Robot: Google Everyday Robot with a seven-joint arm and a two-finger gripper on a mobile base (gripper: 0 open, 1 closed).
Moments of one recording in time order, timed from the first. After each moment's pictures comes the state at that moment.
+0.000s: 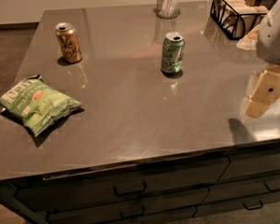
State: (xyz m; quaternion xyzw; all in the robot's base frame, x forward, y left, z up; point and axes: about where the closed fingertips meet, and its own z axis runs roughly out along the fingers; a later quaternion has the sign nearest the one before) arm 0.438 -0.217 0.976 -0.60 0.78 -0.03 0.16
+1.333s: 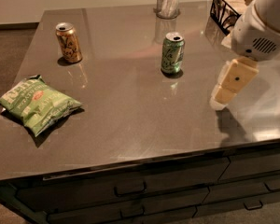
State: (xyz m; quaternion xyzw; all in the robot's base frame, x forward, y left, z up) arm 0.482 -0.193 0.963 -0.55 0.81 0.00 0.19
